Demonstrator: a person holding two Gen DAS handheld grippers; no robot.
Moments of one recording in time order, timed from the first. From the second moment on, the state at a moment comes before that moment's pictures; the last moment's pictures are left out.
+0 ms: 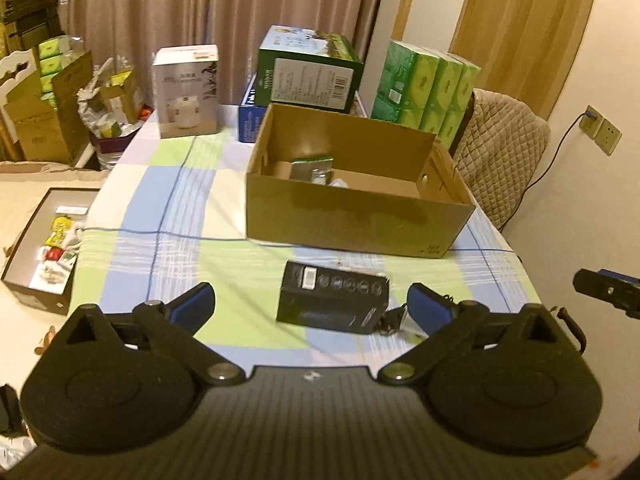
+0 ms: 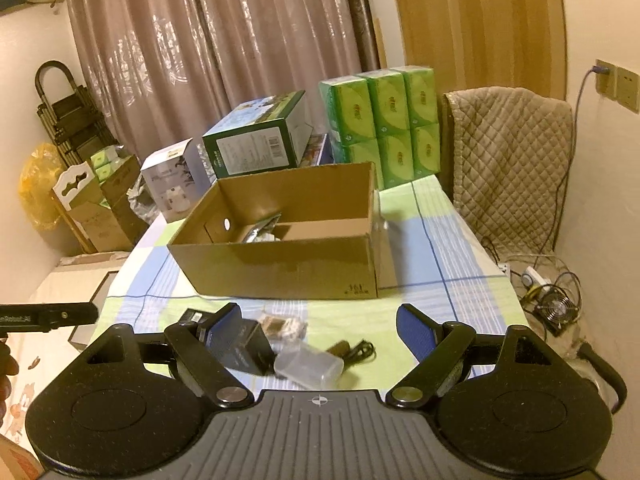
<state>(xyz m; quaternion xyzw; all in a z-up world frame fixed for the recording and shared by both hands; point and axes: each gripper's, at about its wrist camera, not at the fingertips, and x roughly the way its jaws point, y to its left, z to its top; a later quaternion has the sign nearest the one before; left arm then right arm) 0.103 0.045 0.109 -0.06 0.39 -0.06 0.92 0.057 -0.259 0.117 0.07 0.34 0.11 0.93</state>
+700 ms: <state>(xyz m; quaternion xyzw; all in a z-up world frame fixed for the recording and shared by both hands) 0.070 0.040 0.079 -0.05 0.42 -0.04 0.91 0.028 -0.273 0.091 0.10 0.37 0.11 0.92</state>
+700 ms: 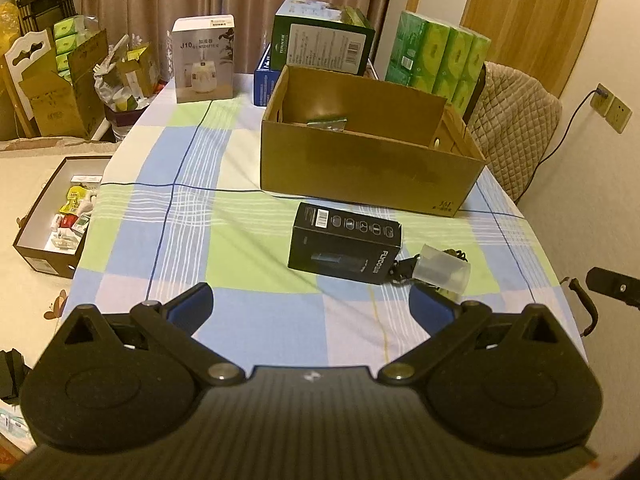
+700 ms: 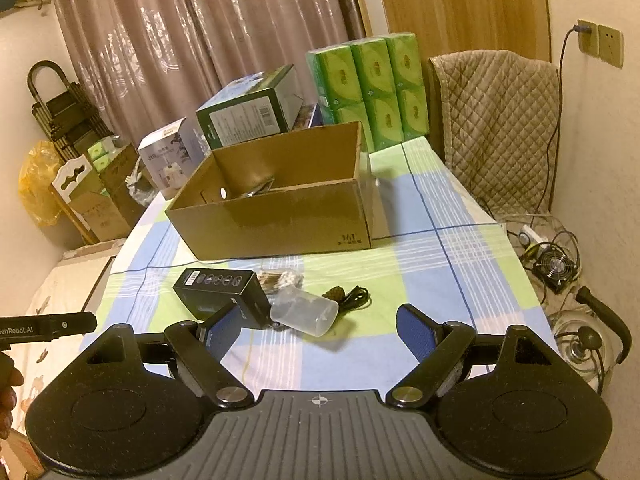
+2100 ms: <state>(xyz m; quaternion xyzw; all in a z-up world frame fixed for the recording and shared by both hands) 0.108 0.020 0.035 0.01 0.45 -0.07 0.89 0.078 -0.251 0.031 -0.01 0.42 0.19 0.89</state>
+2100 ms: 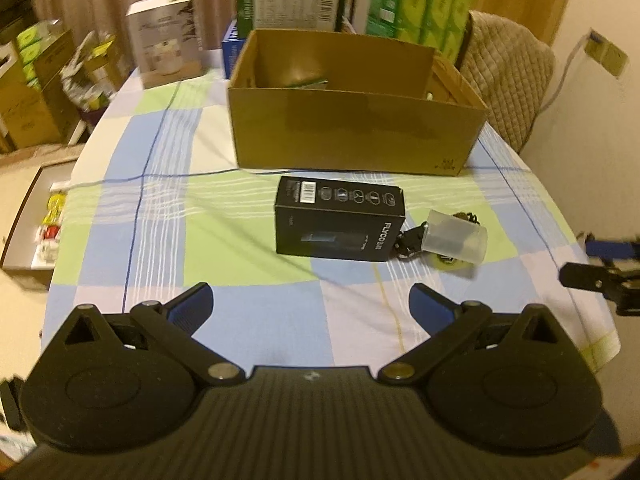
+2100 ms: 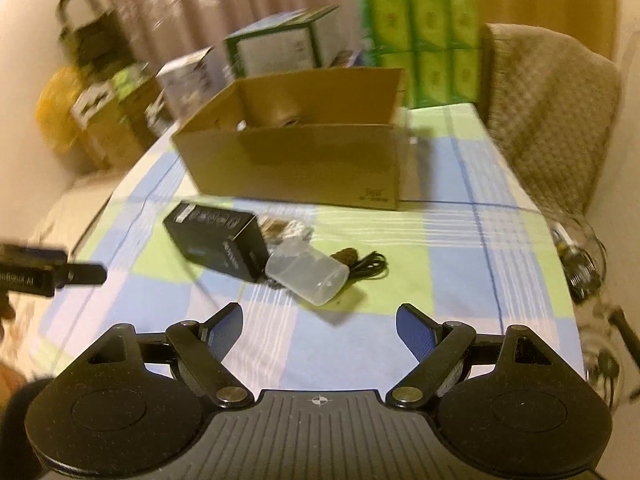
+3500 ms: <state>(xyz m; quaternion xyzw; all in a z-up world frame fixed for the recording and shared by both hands) 0.253 -0.051 -0.046 0.42 0.43 -0.43 0.68 0.211 -0.159 -0.068 -0.30 0.51 0.38 0.71</state>
